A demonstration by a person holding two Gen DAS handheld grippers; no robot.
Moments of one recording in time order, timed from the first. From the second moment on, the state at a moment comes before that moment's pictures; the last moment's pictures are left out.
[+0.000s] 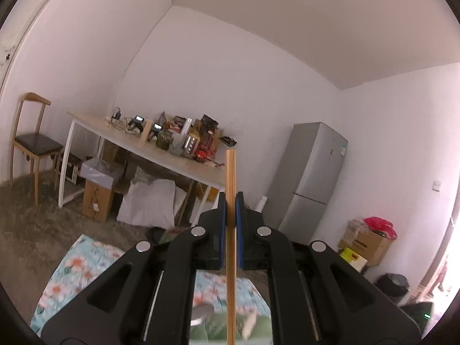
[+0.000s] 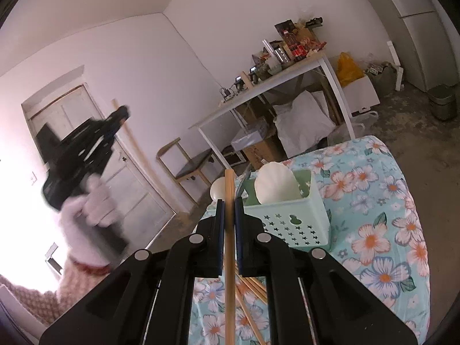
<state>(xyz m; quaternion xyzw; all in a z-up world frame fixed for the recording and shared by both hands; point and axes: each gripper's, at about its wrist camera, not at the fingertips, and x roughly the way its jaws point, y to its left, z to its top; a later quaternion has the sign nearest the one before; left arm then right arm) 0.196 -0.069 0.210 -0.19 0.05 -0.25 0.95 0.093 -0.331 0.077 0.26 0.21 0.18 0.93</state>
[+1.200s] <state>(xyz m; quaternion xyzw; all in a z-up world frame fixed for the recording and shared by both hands) 0.155 -0.039 0.110 -0.14 0.15 -0.22 0.95 0.128 -0.313 0.115 0.20 0.19 0.18 0.94</state>
